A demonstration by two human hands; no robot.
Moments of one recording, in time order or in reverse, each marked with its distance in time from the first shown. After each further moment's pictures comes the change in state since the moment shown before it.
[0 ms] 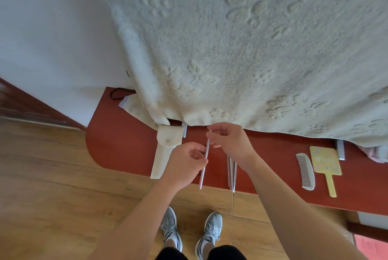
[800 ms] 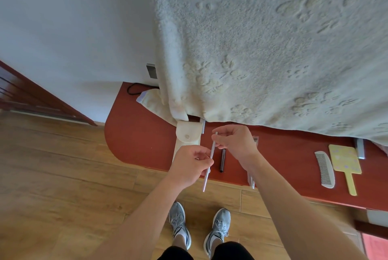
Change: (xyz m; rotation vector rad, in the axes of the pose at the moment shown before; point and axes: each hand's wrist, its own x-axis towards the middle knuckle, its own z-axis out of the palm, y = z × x) left_hand -0.016 -0.024 -0.047 -0.174 -0.077 -0.083; right_hand 0.001 -0.001 0.057 0.039 0.048 0.090
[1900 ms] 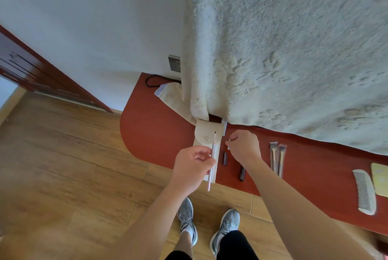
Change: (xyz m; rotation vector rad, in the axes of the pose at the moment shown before) left_hand 0.017 -0.032 -0.027 -0.067 0.212 -0.009; right_hand 0.082 0.066 0.041 -0.704 0.117 0.054
